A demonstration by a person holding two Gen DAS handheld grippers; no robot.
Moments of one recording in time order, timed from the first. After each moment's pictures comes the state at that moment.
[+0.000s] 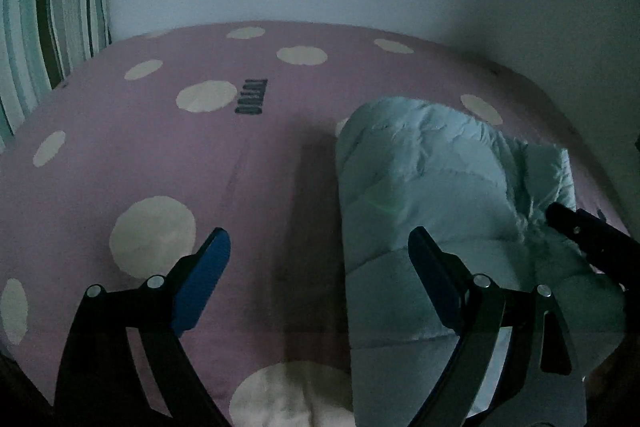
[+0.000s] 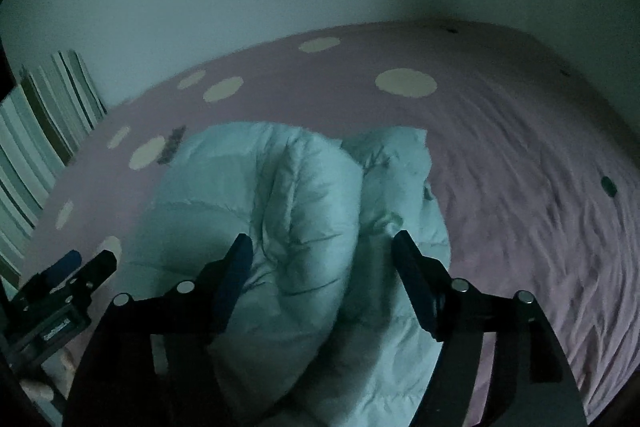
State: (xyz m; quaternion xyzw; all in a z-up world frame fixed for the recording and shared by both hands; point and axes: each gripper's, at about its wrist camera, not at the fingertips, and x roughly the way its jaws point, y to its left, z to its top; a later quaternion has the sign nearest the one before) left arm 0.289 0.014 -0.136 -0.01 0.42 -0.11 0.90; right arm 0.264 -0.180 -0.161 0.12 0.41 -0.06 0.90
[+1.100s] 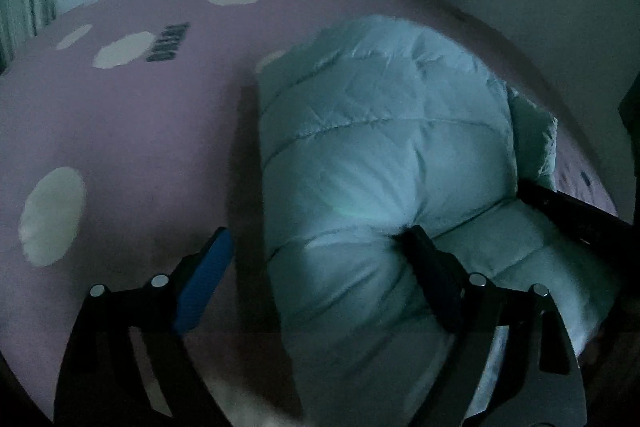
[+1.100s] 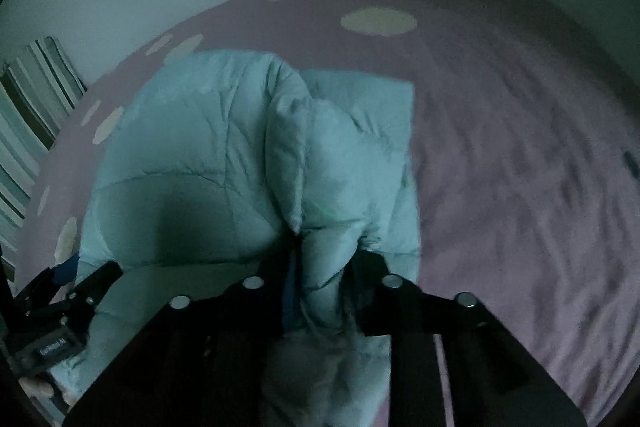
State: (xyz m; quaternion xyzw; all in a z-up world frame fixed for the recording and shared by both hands) left arm 0.296 -0.035 -0.181 -0.01 0.48 -0.17 0.86; right arm 0.277 -0.242 -0.207 0.13 0.46 -0.05 0.87
